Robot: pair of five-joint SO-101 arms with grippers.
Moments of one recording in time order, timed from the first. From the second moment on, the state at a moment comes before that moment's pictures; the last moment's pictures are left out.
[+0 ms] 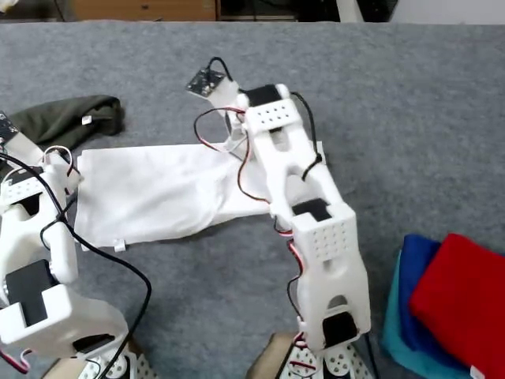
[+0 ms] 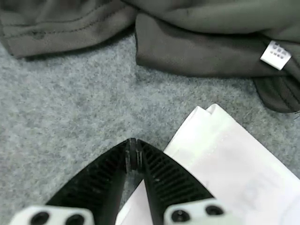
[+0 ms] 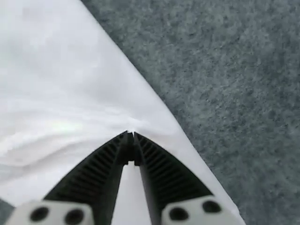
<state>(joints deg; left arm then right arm) -29.5 0.4 35.3 30.0 10.9 -22.9 42.4 -33.8 78.1 27.0</state>
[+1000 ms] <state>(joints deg) -29.5 0.4 35.3 30.0 10.9 -21.0 42.7 -57.2 98.5 23.9</state>
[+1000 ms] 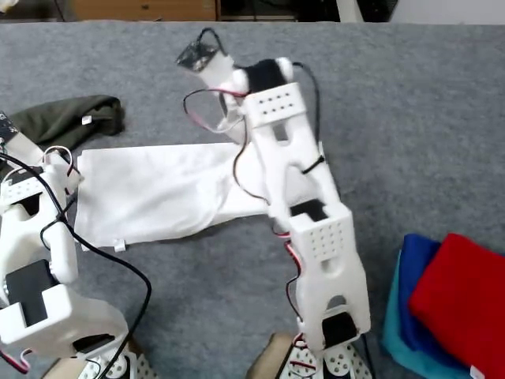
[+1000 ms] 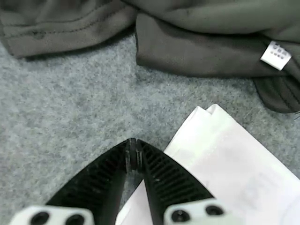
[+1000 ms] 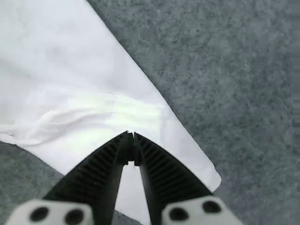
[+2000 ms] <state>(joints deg) -27.3 12.5 6.5 77.9 -13.3 14.0 57.8 -55.1 70.5 12.0</state>
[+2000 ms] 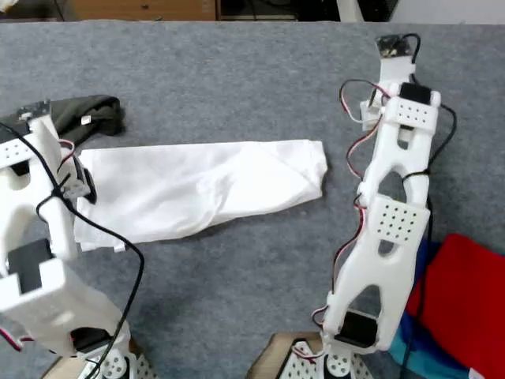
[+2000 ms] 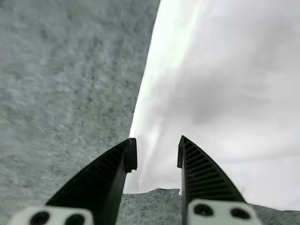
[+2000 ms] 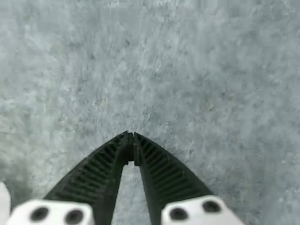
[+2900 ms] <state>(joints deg) -29.8 41.1 -20.2 90.5 -16.2 14.0 57.8 -55.1 68.9 12.0</state>
